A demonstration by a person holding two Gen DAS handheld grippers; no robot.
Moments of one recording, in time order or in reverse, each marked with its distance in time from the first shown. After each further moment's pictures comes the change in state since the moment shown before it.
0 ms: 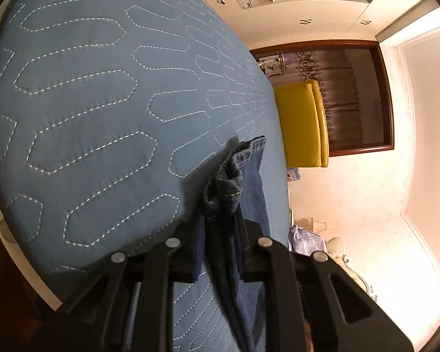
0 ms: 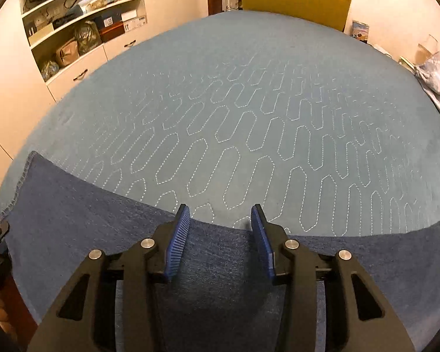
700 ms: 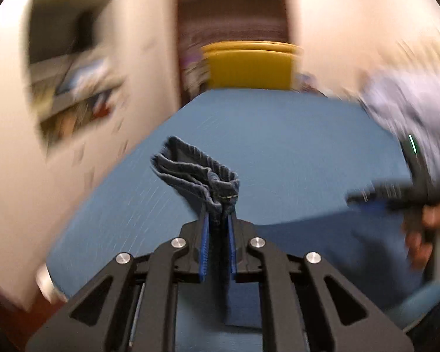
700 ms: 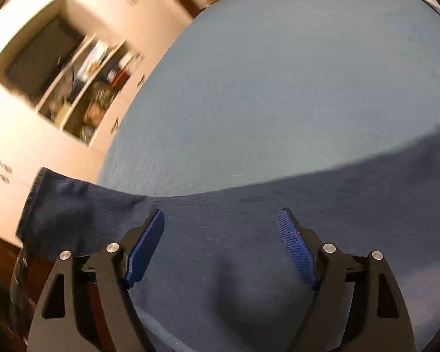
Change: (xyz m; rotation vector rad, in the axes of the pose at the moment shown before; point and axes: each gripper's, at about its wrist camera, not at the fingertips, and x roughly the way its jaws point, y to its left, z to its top) left arm 0.046 -0.301 -0.247 1.366 -0.157 0.480; right arm -0.101 -0.189 -0.036 0.424 0.048 0.375
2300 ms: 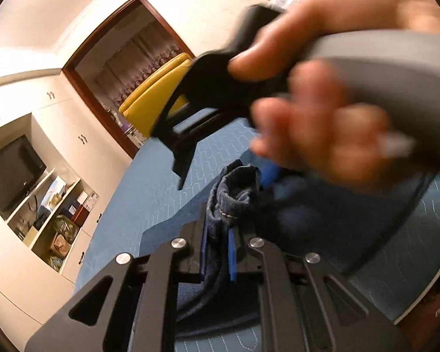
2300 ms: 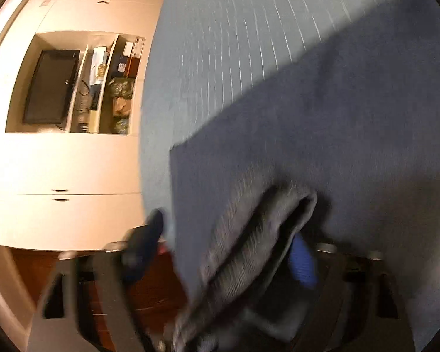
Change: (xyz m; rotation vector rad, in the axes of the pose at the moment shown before) left arm 0.023 -0.229 -0.100 0.551 -0.121 -0.004; right arm 0.028 -0.053 -0.021 0.239 0.283 0.261
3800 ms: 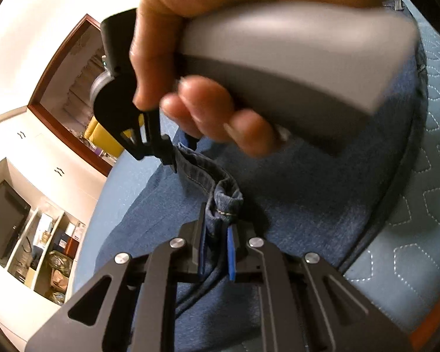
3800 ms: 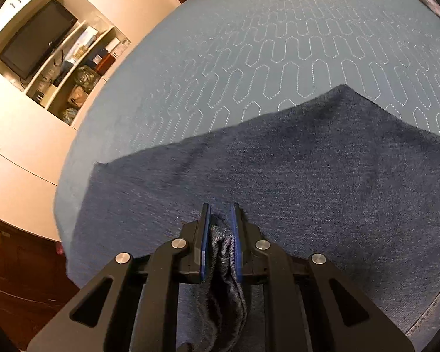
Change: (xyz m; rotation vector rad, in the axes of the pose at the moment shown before) left arm 0.048 -0.115 0.010 0.194 0.000 -0.084; right arm -0.039 -0.048 0.028 -0.324 -0.207 -0.362
